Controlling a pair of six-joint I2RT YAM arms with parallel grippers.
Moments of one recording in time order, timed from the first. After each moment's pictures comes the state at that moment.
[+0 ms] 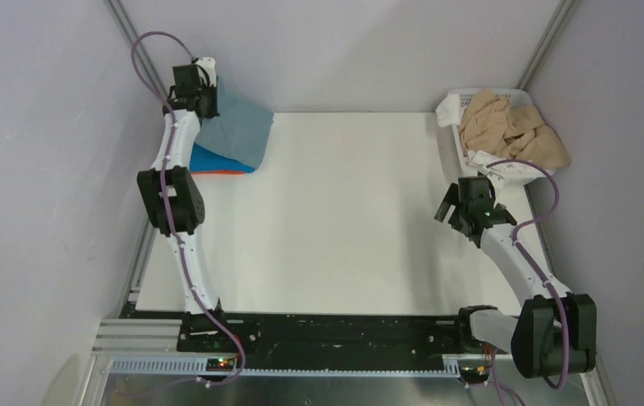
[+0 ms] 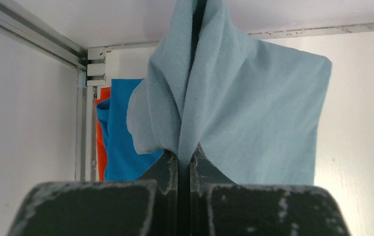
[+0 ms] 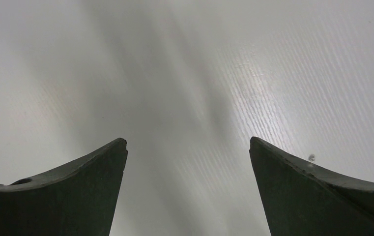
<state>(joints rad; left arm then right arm) 0.10 2.22 2.14 -0.48 0.03 0.18 0.09 1.16 0.73 -0.47 0.31 0.49</state>
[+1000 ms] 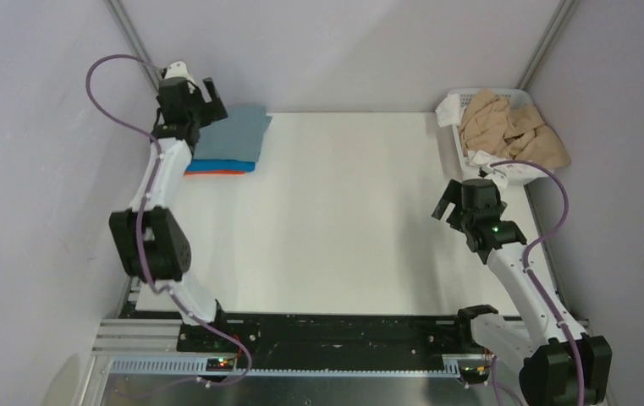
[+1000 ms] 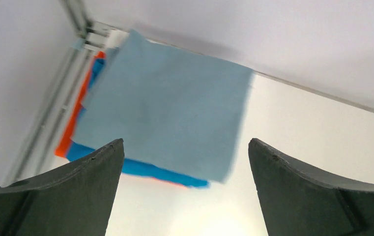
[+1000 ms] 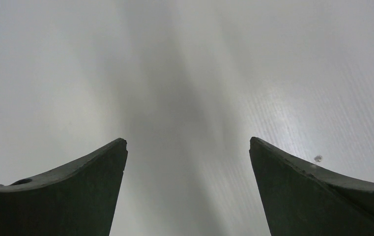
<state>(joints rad) 0.10 1.80 1.65 -0.26 -0.07 -0.21 0.14 0.96 0.73 -0.51 0.30 0.51</state>
